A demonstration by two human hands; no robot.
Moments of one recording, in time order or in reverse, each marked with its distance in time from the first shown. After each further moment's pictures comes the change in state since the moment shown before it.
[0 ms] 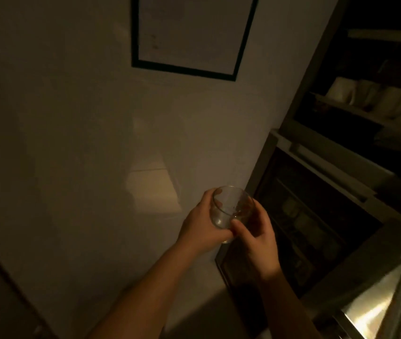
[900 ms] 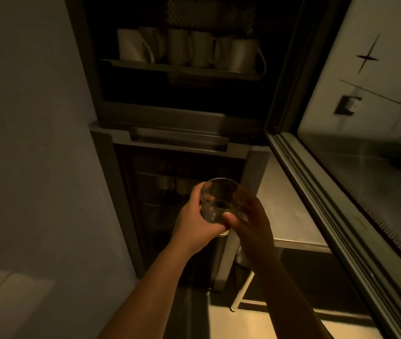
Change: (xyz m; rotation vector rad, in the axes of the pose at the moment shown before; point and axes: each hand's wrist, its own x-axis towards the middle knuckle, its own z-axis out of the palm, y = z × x) left_hand 0.147 0.031 0.149 -0.204 -0.975 0.247; right_hand 0.041 0.008 -0.077 -0.353 0.911 0.040
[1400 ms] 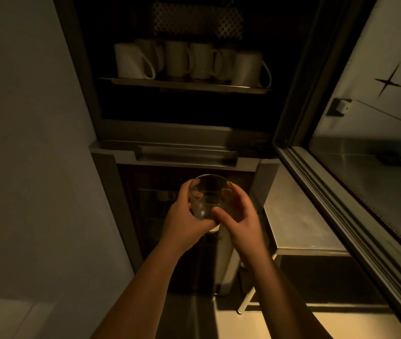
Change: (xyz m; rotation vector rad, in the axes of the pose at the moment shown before) left_hand 0.044 0.008 -0.080 -0.015 -0.022 0.025; right_hand 0.044 -0.032 0.071 0.017 0.073 0.058
